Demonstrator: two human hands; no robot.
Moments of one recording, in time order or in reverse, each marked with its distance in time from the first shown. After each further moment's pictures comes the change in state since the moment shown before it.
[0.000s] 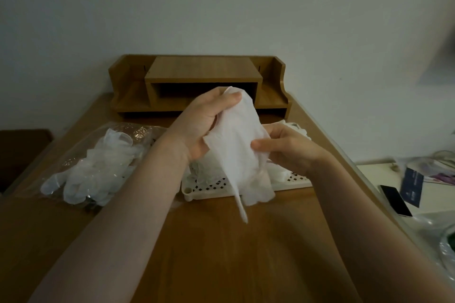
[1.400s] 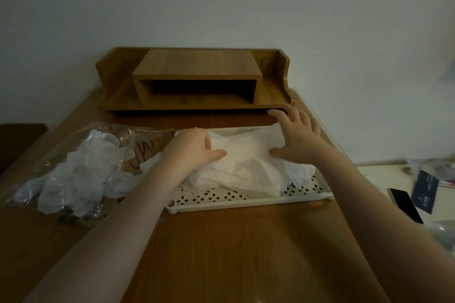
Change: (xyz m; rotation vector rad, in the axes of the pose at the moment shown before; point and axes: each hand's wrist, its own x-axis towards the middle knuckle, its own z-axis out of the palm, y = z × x) left_hand 0.038 -0.054 -0.026 1.472 0.259 -0.224; right_hand 0.025 0.021 -0.069 -1.349 0.433 0.317
